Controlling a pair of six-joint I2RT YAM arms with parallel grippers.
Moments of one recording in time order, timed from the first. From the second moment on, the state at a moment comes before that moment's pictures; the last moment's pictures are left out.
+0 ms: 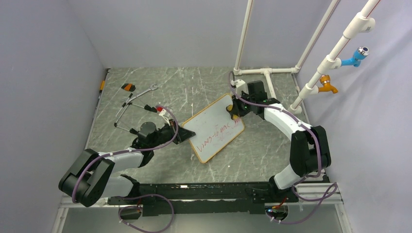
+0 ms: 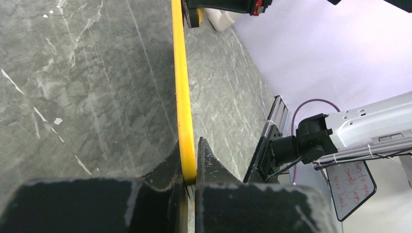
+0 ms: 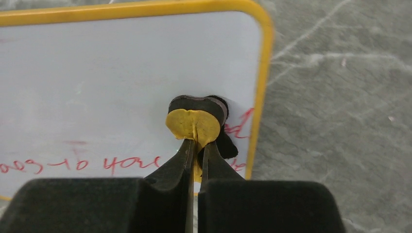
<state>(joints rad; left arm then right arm) -0.50 1.28 0.28 0.90 0.55 -0.77 0.31 1.56 1.06 -0.30 -0.37 -0.19</state>
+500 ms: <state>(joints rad) -0.51 1.28 0.29 0.89 0.56 -0.78 0.27 1.57 1.06 -0.30 -0.40 -0.22</state>
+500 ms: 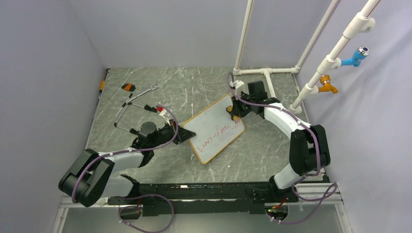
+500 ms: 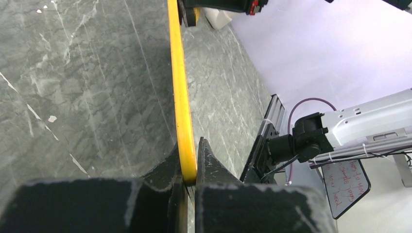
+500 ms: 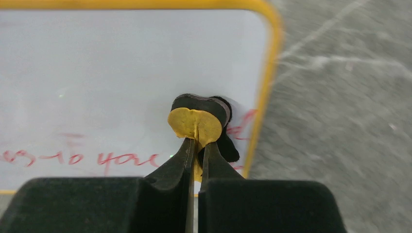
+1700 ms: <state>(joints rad) -0.51 1.28 0.29 0.89 0.55 -0.78 0.29 1.58 1.08 -0.41 -0.51 -0.30</state>
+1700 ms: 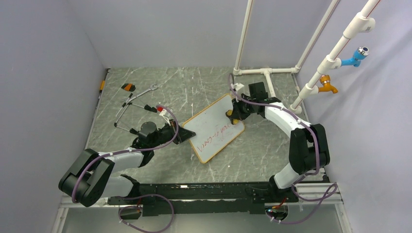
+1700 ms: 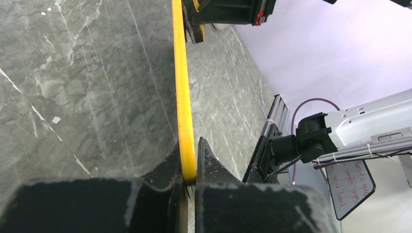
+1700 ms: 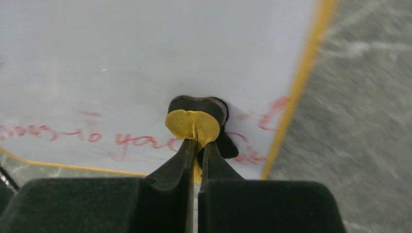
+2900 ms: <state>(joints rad) -0.51 1.29 0.30 0.90 0.58 -0.75 0.22 1.60 1.10 -0.35 -0.35 -0.23</state>
